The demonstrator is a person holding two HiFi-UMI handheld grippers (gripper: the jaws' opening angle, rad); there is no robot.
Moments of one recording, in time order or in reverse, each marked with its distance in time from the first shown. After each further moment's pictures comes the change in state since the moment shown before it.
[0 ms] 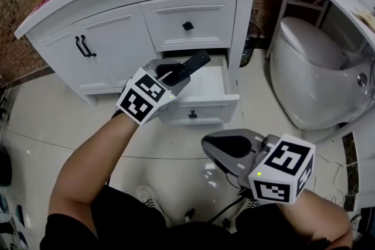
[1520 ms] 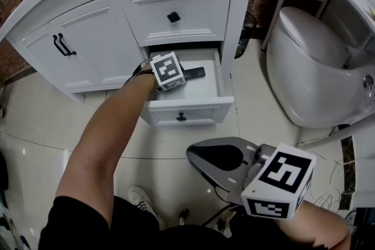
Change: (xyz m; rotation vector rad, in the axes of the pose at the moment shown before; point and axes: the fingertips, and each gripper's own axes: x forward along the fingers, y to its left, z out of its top) left arm 0.170 -0.001 -0.121 0.152 0.471 -0.374; right arm 0.013 -0.020 0.000 0.089 0.009 0.043
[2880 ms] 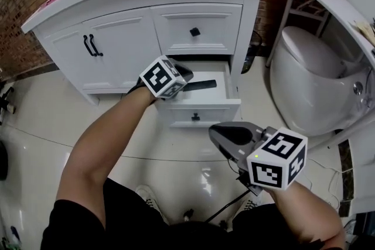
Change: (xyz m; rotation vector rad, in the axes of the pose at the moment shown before) left arm -0.138 -0.026 0.023 -0.181 -0.331 0.163; right arm -0.007 -0.007 0.006 -0.083 -0.021 -0.137
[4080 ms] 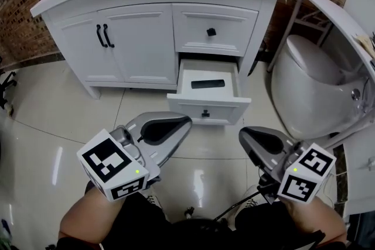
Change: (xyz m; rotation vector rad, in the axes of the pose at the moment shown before) left arm -0.235 -0.163 0.030 -0.311 -0.580 0.005; right arm -0.042 0.033 0.018 0.005 -0.138 -0.105
